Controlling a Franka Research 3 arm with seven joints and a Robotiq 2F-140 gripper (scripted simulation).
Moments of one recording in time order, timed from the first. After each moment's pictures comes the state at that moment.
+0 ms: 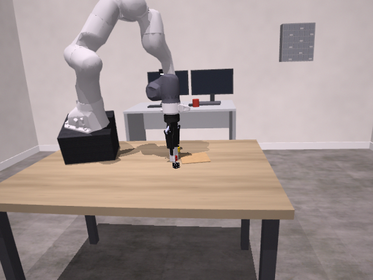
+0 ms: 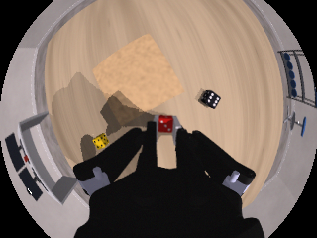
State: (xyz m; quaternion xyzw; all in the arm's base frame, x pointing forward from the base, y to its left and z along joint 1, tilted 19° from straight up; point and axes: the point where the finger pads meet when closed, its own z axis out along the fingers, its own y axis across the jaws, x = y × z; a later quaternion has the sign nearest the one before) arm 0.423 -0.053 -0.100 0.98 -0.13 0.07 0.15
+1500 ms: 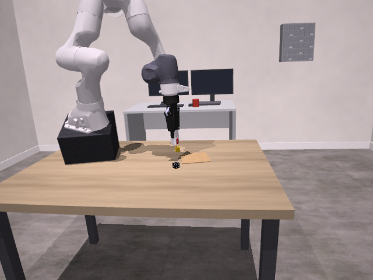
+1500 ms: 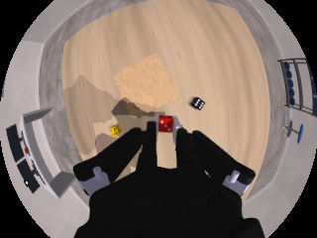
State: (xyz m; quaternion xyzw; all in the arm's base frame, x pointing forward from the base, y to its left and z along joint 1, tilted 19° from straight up) arm 0.424 -0.028 -0.015 0.98 -0.10 0.09 0.14
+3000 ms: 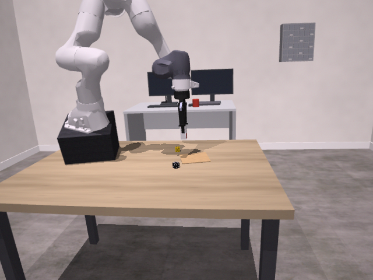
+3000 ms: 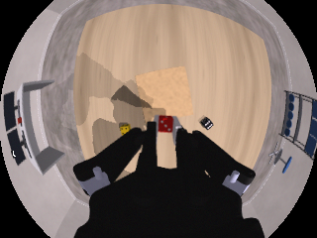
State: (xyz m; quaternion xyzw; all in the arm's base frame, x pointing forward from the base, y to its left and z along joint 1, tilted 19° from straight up) arm 0.461 0.014 -0.008 0.99 0.02 0.05 0.15
